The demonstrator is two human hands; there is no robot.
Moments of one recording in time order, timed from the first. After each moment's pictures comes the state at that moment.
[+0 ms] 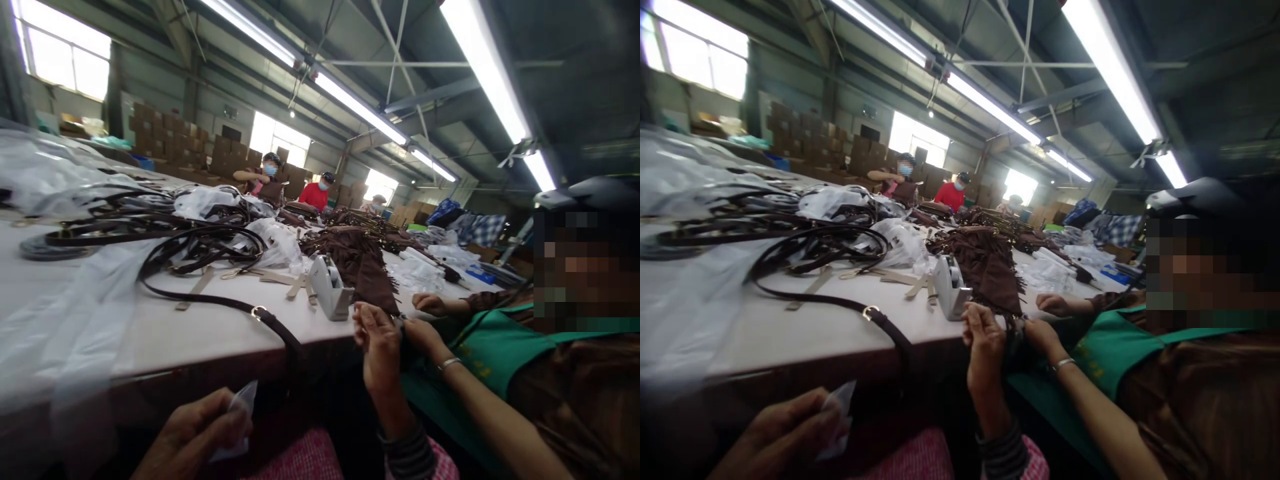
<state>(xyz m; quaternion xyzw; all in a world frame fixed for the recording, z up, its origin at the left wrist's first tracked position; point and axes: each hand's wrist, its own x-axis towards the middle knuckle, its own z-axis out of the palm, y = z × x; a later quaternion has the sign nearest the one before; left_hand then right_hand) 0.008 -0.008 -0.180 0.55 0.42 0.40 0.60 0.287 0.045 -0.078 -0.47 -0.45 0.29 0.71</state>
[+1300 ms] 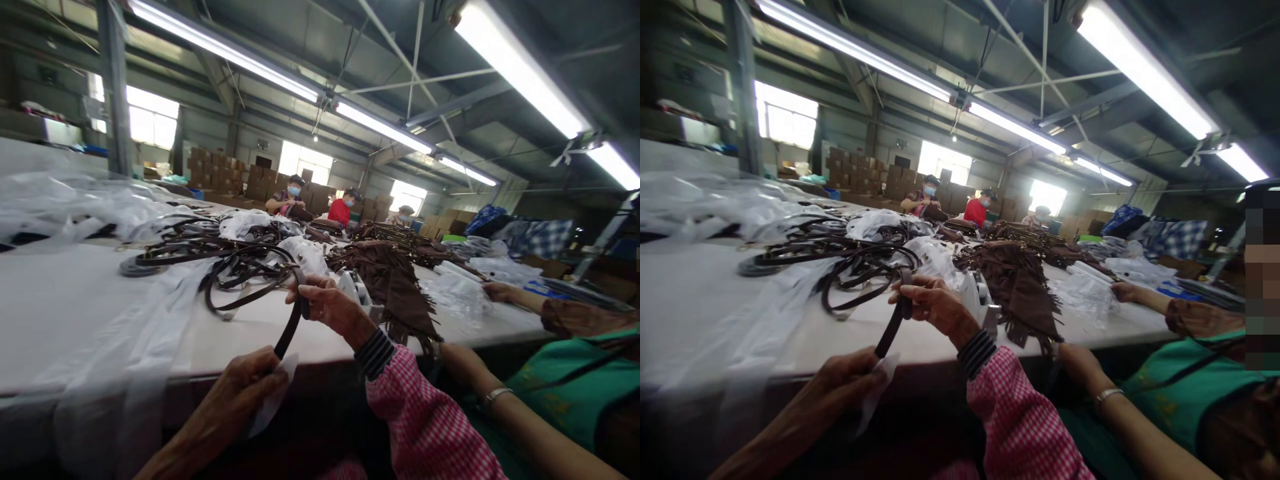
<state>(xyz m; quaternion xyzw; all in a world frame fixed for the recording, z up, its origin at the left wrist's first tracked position) 0.000 0.017 -0.095 0.65 0.43 0.41 0.48 0.183 0.119 0.004 -0.26 -0.60 0.66 0.37</state>
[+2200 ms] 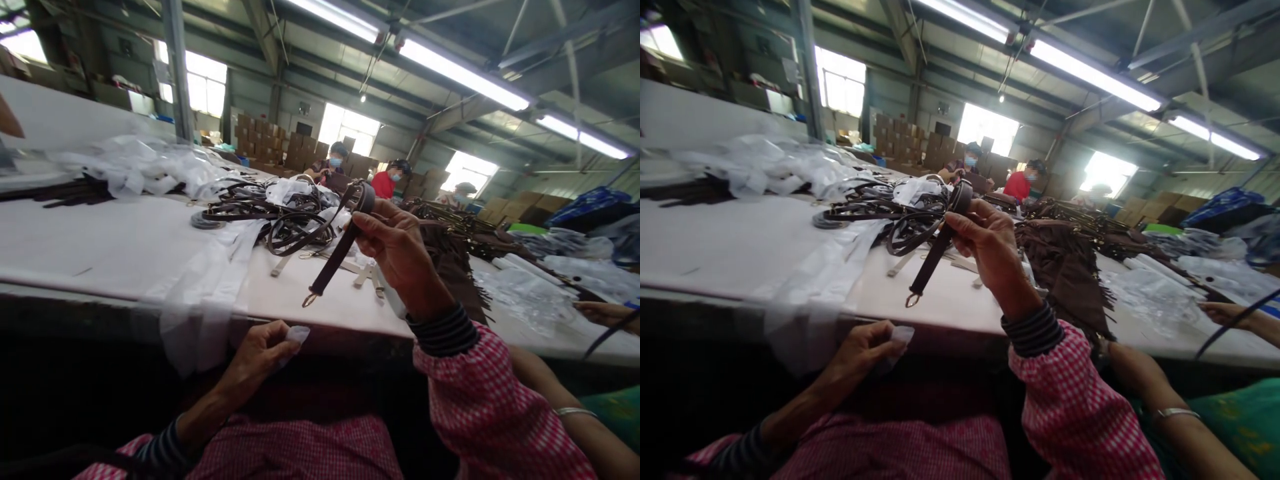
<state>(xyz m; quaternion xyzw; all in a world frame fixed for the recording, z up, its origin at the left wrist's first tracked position) -0.023 0.000 -0.155 0.48 0.49 0.52 0.51 0.154 0.105 0.056 -0.18 -0.66 0.51 0.53</state>
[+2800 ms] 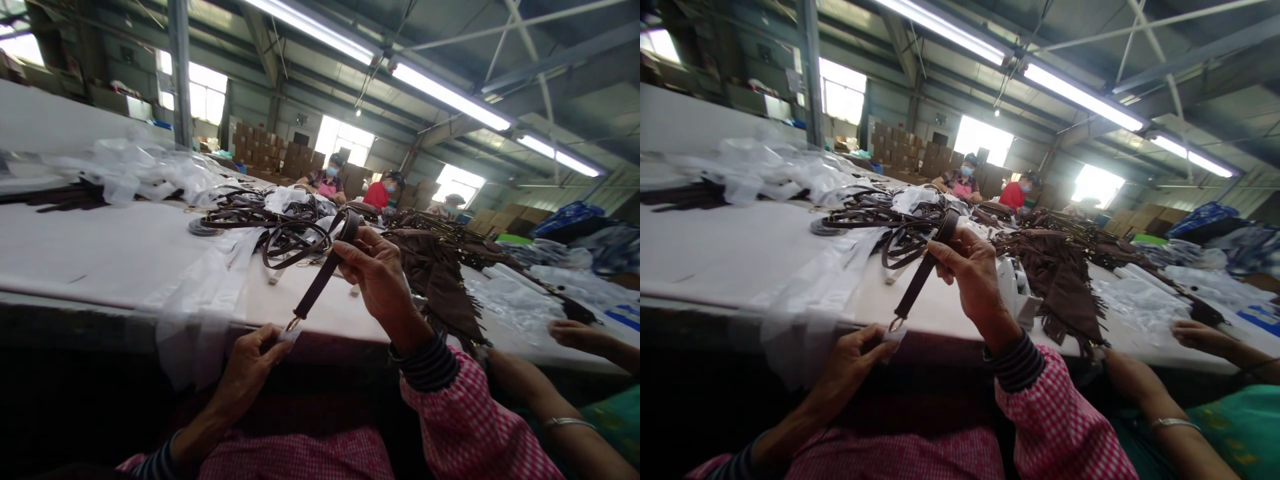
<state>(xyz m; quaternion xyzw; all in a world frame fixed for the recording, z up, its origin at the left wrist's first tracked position) -0.025 -0.002 -0.153 0.50 0.54 0.55 0.39 0.137 0.080 0.032 -0.20 -0.65 0.50 0.54</state>
